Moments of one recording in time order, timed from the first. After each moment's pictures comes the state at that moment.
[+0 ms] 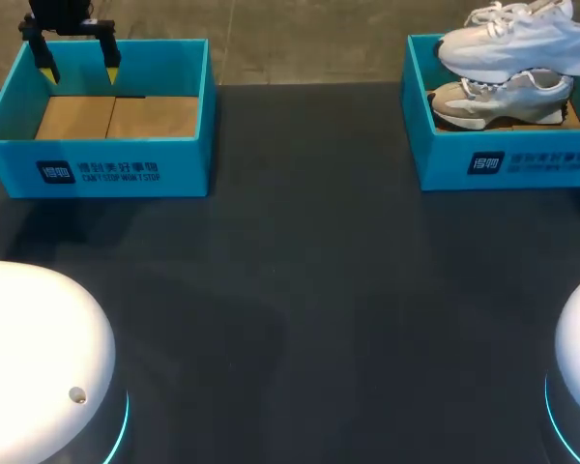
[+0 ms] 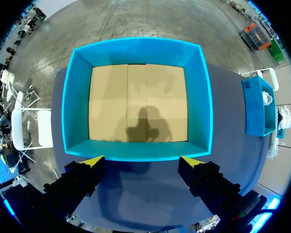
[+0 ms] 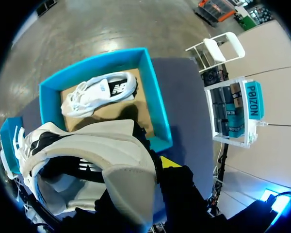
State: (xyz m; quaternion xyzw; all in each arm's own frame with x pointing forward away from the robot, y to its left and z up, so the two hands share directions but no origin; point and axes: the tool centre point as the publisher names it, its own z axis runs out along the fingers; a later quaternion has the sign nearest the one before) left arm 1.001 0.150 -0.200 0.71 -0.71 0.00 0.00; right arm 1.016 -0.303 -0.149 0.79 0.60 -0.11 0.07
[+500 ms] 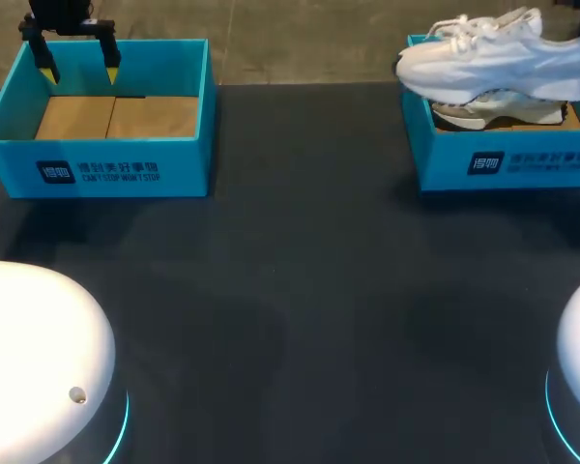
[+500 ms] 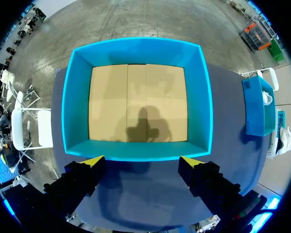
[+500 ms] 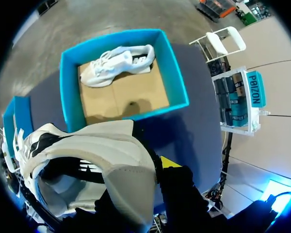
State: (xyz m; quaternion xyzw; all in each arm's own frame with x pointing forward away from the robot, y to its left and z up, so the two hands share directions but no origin) left arm 1.001 0.150 -0.200 0.71 -0.71 0.00 0.00; right arm 0.922 -0.216 -0.133 0.79 0.60 -0.11 0.05
